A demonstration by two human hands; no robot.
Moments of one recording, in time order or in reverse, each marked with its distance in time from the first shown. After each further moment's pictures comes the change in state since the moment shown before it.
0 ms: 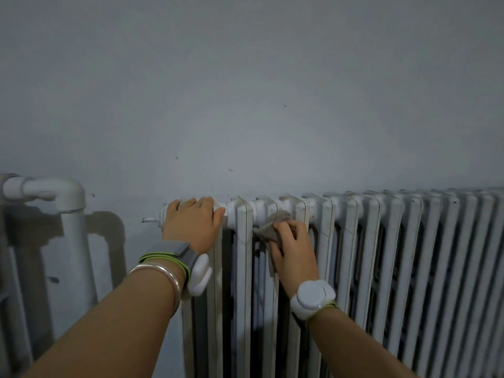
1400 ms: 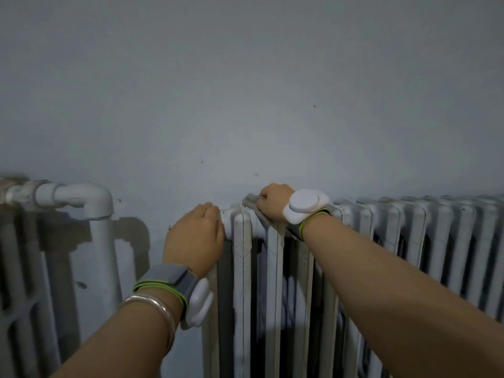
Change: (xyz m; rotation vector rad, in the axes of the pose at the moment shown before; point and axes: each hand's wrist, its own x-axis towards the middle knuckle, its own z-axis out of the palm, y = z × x) left_hand -0.005 -0.046 0.013 -0.173 0.200 0.014; right_hand 0.151 -0.068 0.034 -0.291 -0.723 0.116
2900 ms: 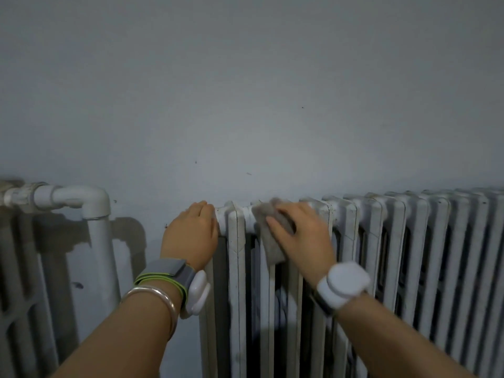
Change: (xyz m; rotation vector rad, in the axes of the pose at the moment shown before) left_hand -0.002 0.001 -0.003 0.002 -0.056 0.015; right_hand -0.113 0.032 0.042 0.387 0.703 -0.233
